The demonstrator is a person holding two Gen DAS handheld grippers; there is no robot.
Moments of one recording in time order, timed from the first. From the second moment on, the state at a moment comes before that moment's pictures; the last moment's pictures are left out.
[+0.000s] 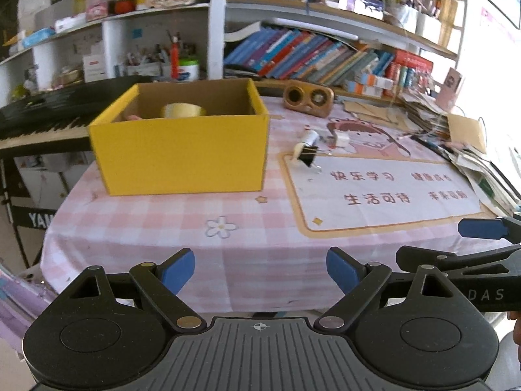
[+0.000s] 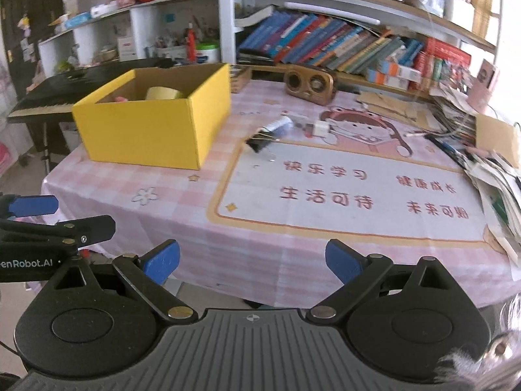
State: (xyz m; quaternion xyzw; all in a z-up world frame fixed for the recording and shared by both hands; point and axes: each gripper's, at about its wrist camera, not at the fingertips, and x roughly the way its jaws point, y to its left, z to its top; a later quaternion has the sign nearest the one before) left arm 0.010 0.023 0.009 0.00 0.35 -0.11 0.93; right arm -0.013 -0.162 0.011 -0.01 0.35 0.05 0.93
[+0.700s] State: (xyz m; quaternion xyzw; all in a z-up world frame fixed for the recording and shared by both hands) left arm 0.058 -0.061 0.006 0.02 0.35 -0.18 0.92; right arm 0.019 -0.246 0.008 0.01 0.37 -0.01 0.93
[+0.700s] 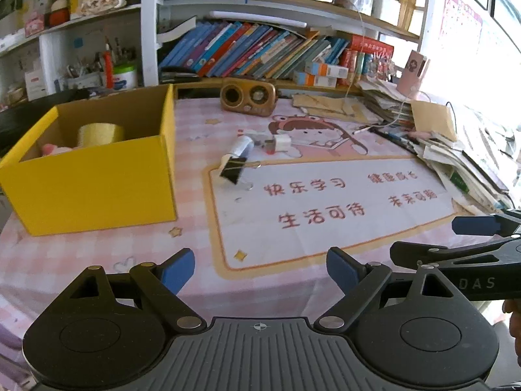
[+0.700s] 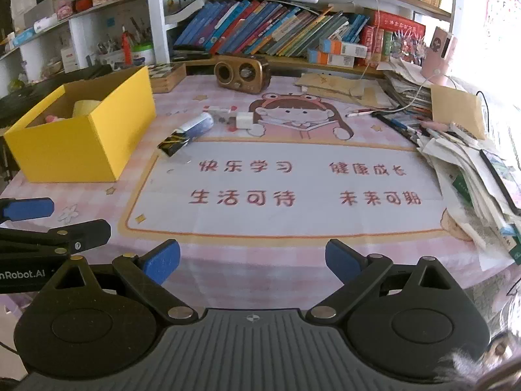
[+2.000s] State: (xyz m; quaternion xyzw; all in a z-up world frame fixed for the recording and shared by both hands) left arm 0.179 -0.141 -0.016 0.01 0.35 -0.03 0.94; right arm 0.211 -0.326 -0.002 0.00 0.37 0.11 0.92
